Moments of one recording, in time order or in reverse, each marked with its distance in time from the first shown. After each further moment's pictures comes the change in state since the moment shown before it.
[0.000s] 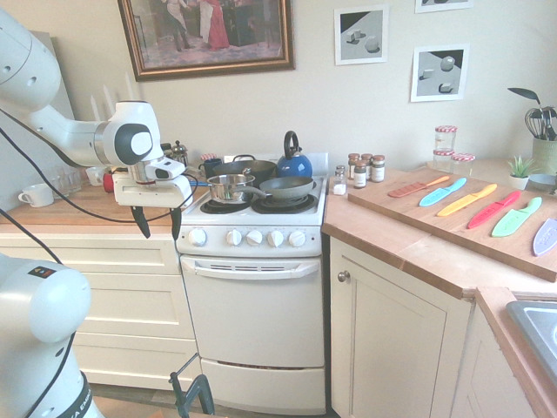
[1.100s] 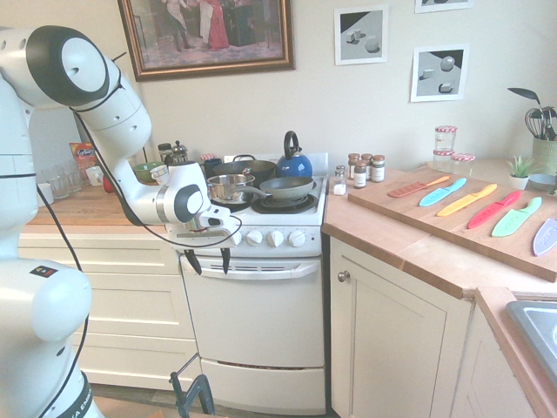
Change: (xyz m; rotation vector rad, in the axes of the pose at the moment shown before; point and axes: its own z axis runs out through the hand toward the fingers) arm 0.117 0.004 0.153 -0.017 0.121 -0.082
